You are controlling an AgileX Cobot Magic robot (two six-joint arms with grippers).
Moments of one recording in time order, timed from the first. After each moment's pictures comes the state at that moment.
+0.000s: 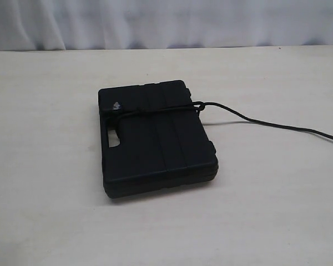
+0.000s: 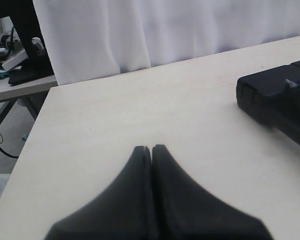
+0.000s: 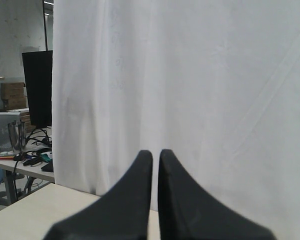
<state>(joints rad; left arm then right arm) 0.00 0.00 0.00 -0.04 0.32 0.16 0.14 0.52 -0.56 1.75 0.33 -1.65</state>
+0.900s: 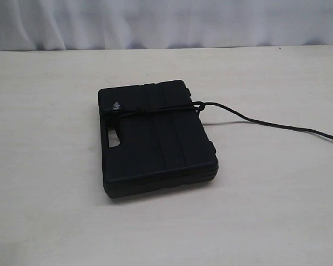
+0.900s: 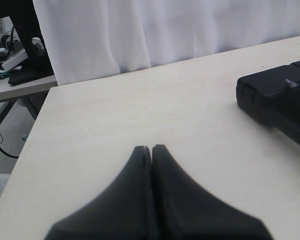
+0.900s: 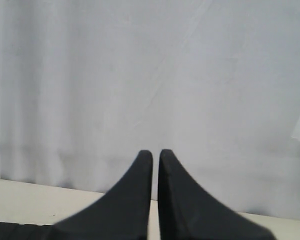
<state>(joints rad) 0.00 0.00 0.00 -0.04 0.32 0.16 0.14 0.35 -0.40 1.11 0.00 -1.17</state>
